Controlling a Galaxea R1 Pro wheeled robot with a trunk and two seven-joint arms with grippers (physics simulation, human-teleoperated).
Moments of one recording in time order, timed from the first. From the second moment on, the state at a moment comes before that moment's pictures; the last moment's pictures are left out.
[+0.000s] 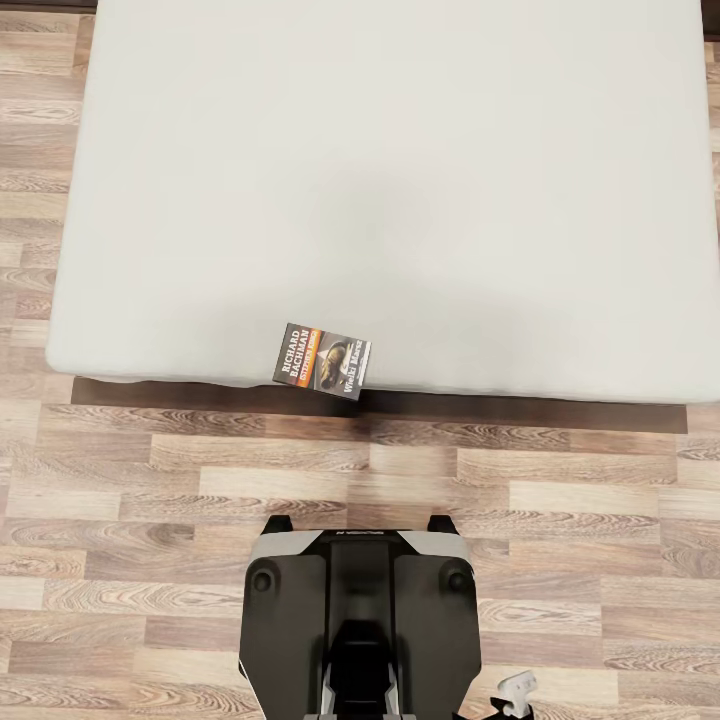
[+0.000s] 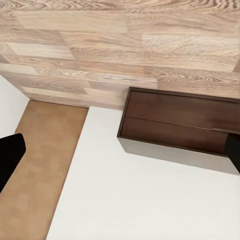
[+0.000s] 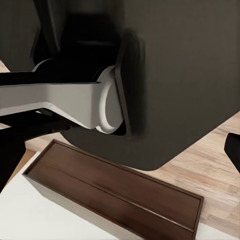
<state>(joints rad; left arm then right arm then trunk) -0.37 0.43 -0.09 -0.01 0.10 0.00 -0.10 -0.40 -0.08 -0.62 -0.20 0.57 -0.18 0.71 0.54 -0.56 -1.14</state>
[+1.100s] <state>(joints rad) -0.39 0.44 -0.09 -0.01 0.09 0.00 -0.09 -0.40 -0.09 -0.62 -0.18 0.57 -0.18 0.71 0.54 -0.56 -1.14</state>
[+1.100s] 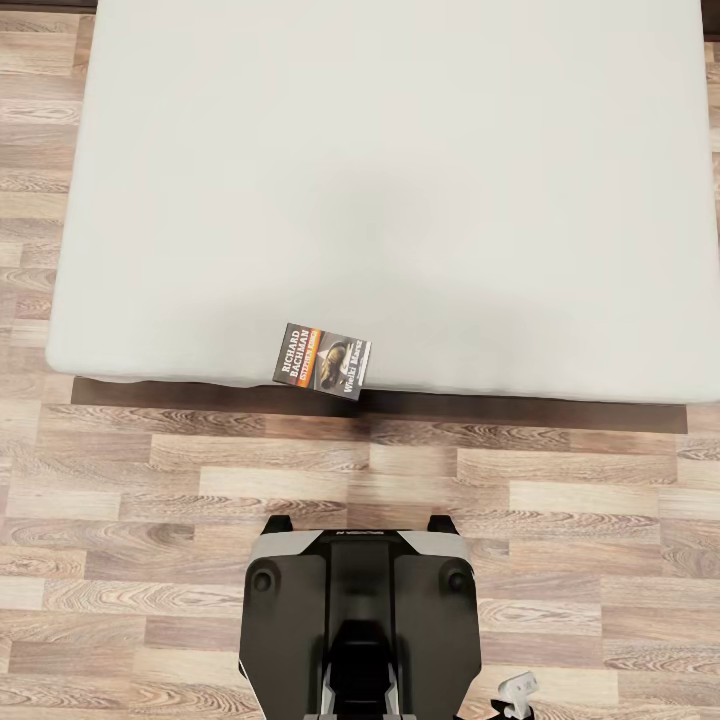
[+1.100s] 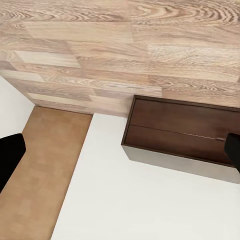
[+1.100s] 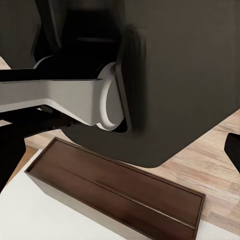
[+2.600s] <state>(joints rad) -0.41 0.45 -0.09 -0.02 0.10 -0.01 0.02 -0.38 -0.13 -0.62 -0.23 0.56 -0.18 0.72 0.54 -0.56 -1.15</state>
